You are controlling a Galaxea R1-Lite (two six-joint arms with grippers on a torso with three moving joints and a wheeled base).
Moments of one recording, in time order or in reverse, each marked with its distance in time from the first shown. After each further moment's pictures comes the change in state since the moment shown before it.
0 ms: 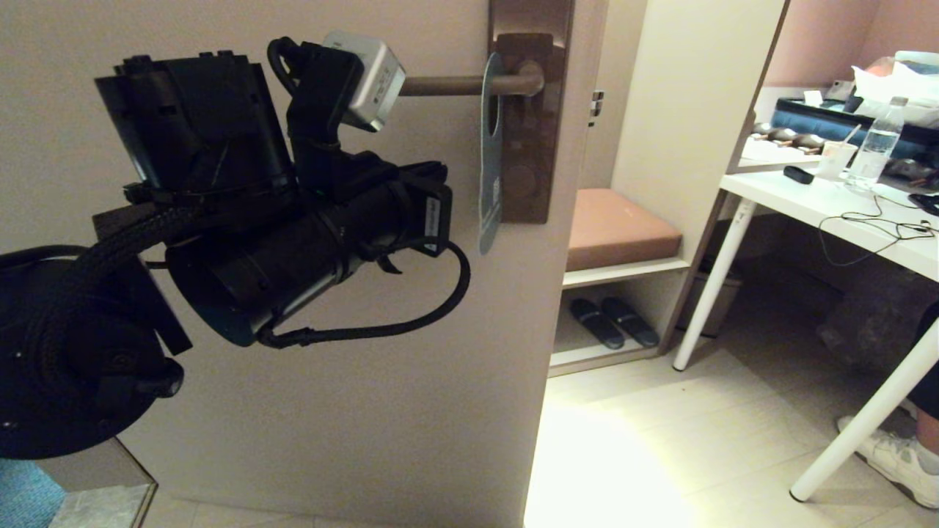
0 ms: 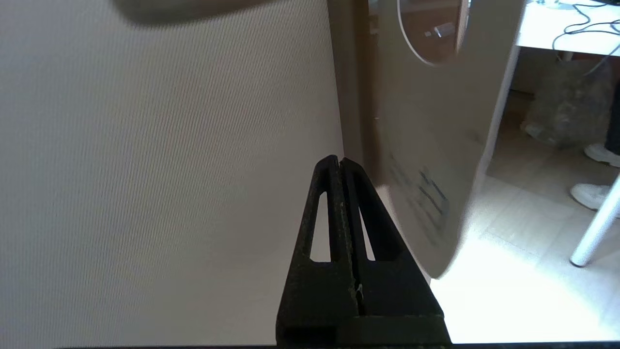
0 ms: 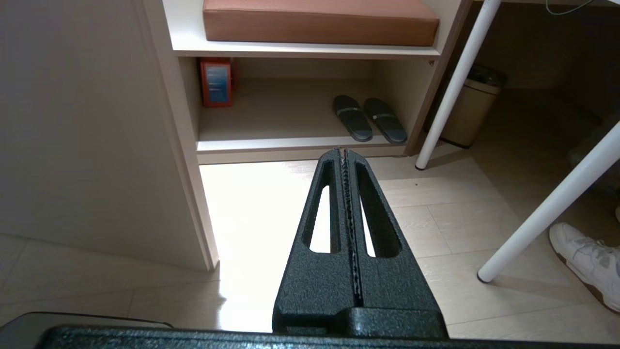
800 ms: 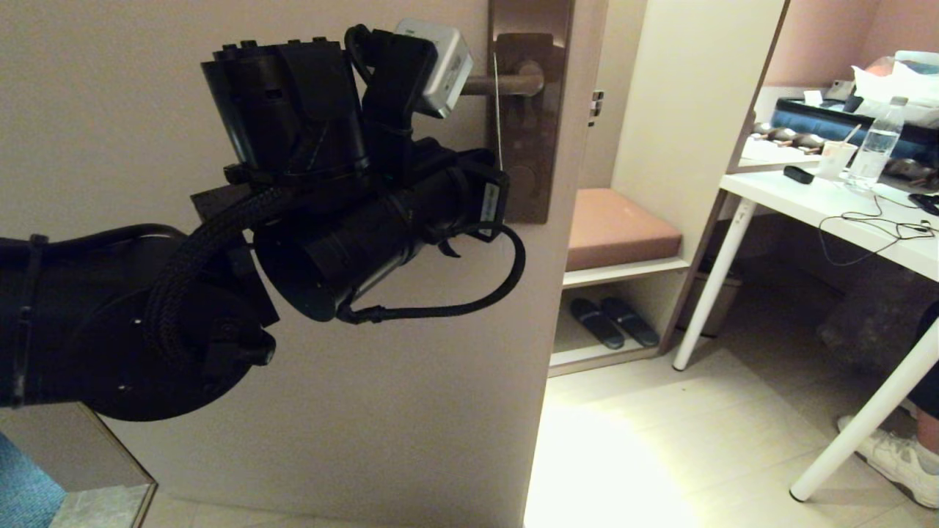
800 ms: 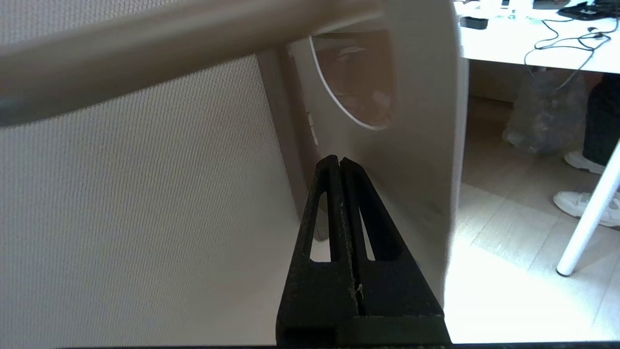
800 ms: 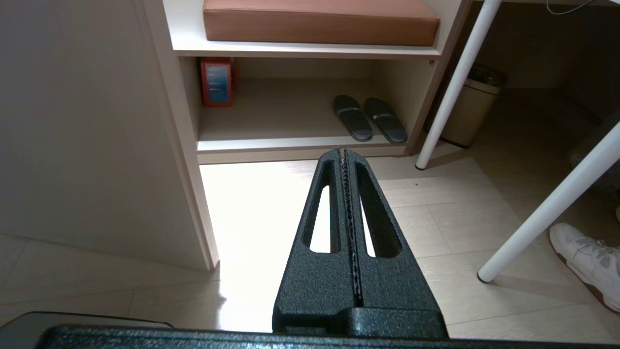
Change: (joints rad) left arm -0.059 0.110 -0.141 0.001 0.001 0.011; right arm 0.000 0.000 0.000 0.000 0.000 0.000
